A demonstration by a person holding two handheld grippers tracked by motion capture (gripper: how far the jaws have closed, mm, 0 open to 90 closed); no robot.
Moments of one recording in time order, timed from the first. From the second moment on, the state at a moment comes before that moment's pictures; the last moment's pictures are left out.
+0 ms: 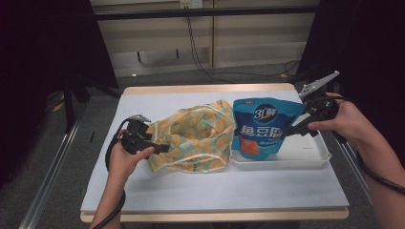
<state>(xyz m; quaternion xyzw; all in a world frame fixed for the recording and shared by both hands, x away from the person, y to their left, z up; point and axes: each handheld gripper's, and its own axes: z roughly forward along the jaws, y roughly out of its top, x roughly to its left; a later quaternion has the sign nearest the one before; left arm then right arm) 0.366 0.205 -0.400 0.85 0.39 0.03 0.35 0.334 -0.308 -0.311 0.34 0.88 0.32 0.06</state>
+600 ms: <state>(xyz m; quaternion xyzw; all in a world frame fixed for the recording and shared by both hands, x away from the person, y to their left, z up) 0.366 0.204 -0.401 0.85 0.39 0.03 0.35 0.317 -0.319 -0.330 0.35 0.88 0.32 0.06</state>
